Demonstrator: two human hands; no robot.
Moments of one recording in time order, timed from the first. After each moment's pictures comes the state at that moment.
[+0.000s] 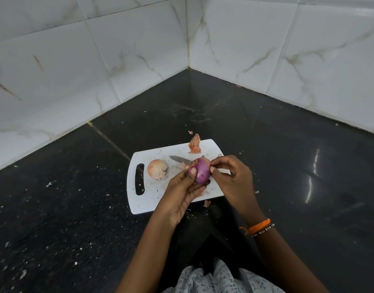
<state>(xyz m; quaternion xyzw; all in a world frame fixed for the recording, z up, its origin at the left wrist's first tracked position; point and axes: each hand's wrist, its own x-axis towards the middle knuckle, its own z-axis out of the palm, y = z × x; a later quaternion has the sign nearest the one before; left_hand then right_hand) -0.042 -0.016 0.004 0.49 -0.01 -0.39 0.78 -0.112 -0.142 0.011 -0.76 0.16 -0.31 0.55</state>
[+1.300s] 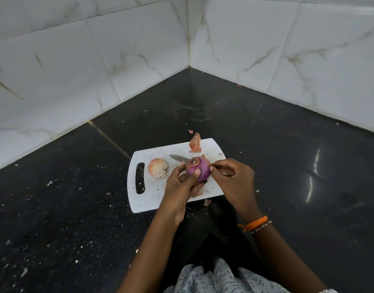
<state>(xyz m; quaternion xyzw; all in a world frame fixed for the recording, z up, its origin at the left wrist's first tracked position) -0.044 -0.021 0.005 0.60 0.00 -0.30 0.74 -0.111 -0.139 0.015 -0.78 0.23 -0.30 0.50</state>
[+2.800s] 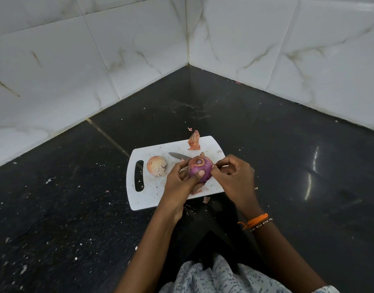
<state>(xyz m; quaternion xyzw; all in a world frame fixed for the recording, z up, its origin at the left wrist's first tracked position) -0.045 -0.022 0.007 0.68 -0.03 -0.28 0.68 -0.111 -0.145 0.007 -0.77 0.24 -0.28 0.52</state>
